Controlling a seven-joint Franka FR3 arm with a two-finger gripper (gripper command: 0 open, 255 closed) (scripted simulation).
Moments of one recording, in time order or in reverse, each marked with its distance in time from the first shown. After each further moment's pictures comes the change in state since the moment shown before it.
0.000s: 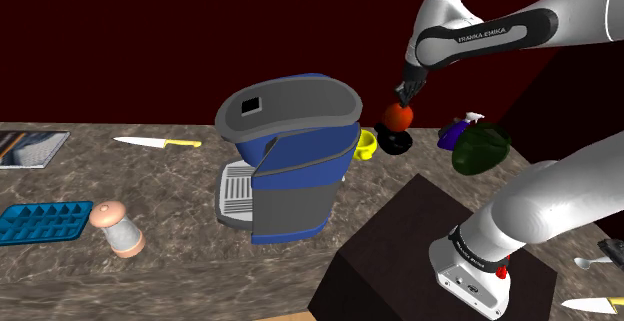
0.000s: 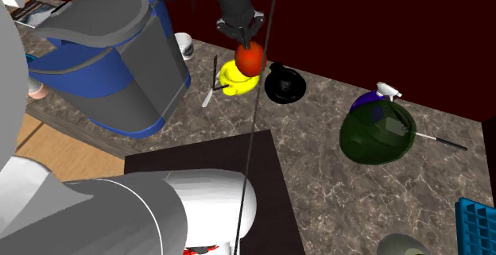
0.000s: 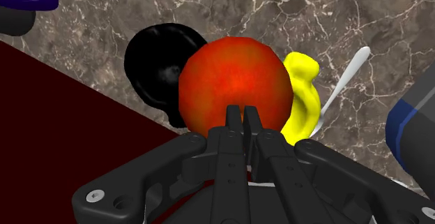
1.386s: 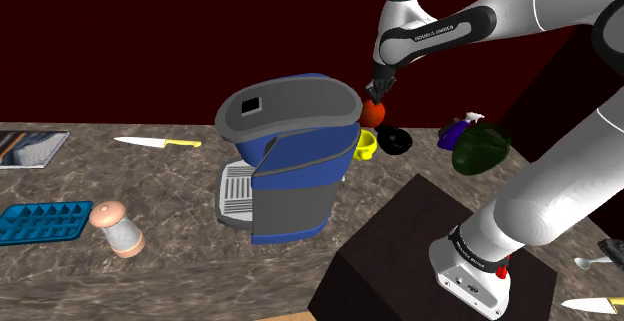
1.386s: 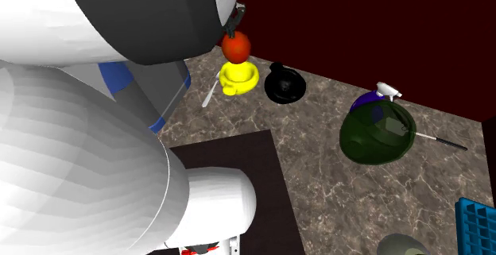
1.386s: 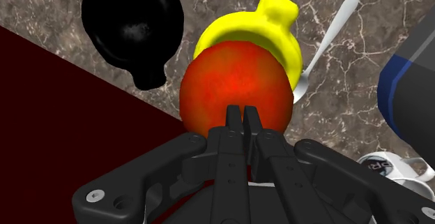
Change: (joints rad) arm 0.054 0.265 0.051 0.204 0.054 0.042 0.078
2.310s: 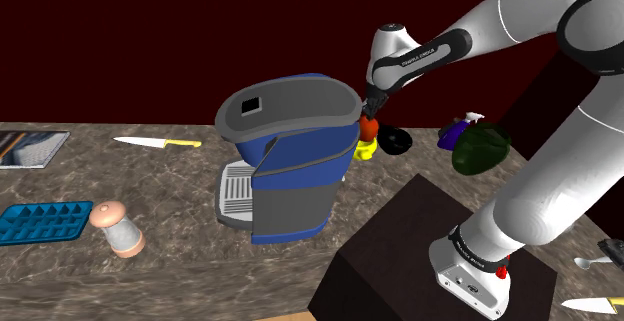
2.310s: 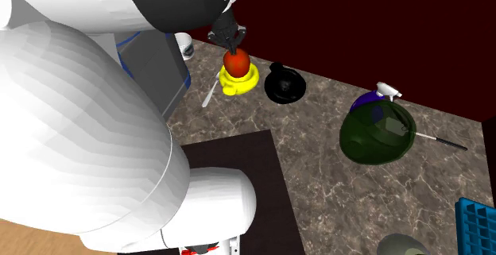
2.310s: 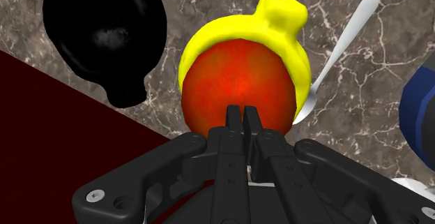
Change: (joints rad) arm -0.007 0.113 -0.008 -0.070 -0.019 0.182 0.034
